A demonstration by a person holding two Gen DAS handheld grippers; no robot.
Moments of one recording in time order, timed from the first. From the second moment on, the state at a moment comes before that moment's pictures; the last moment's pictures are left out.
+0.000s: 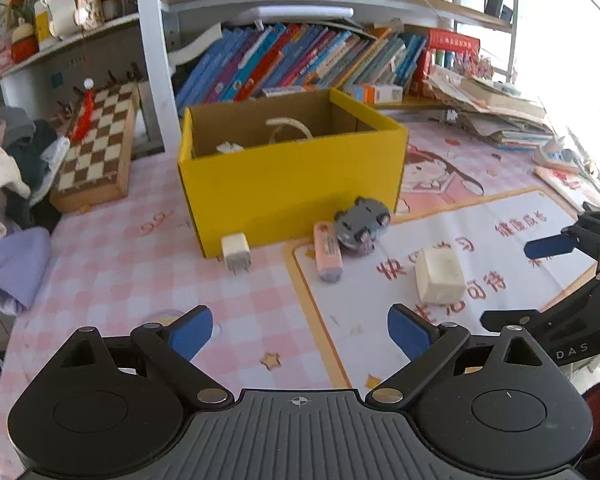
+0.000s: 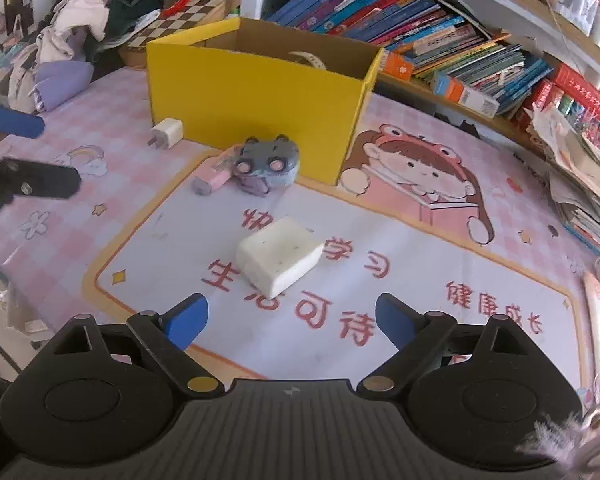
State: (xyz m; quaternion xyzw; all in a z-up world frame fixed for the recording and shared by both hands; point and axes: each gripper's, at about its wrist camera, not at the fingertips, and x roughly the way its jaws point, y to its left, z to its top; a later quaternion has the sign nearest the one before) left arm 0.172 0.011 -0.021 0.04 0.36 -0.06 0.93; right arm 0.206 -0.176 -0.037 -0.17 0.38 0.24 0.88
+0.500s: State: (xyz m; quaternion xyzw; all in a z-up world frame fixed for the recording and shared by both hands) left arm 0.172 0.001 -0.027 0.05 0.38 -0.07 0.92; right arm 0.201 -0.161 -0.039 -0.19 0.37 0.27 0.87
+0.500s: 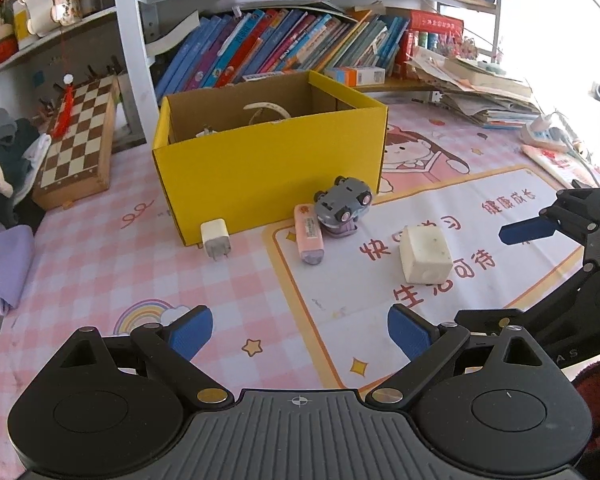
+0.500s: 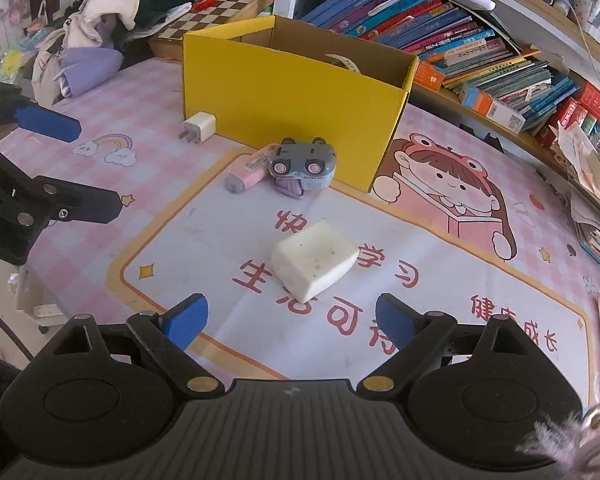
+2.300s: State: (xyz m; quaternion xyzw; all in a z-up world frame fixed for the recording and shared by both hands) left arm 0.202 -0.017 -0.035 0.06 0.38 -0.07 0.92; right arm 0.242 -0.172 -0.042 -0.19 0.37 0.26 0.87
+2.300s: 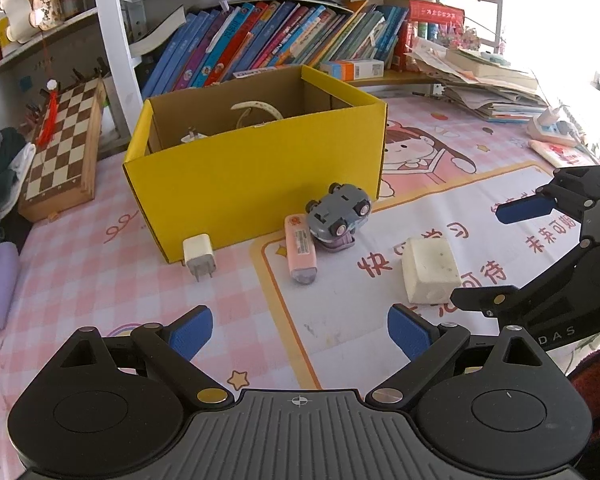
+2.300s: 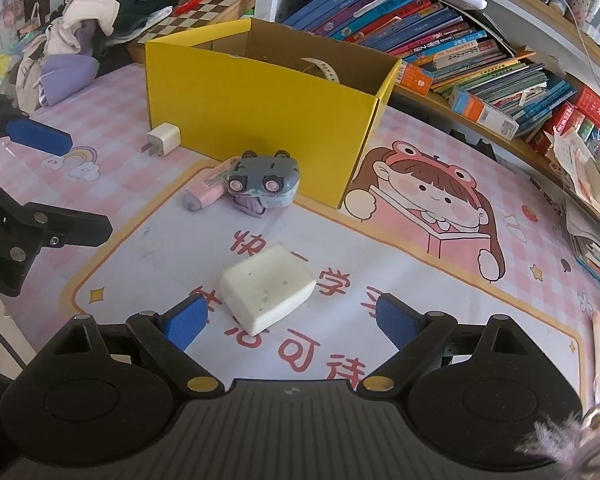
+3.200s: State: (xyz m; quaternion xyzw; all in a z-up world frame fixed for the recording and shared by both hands) left arm 0.214 -0.025 -0.042 0.06 0.39 -0.05 0.92; right arm 0.273 -0.180 -0.047 -0.18 0.37 0.27 0.87
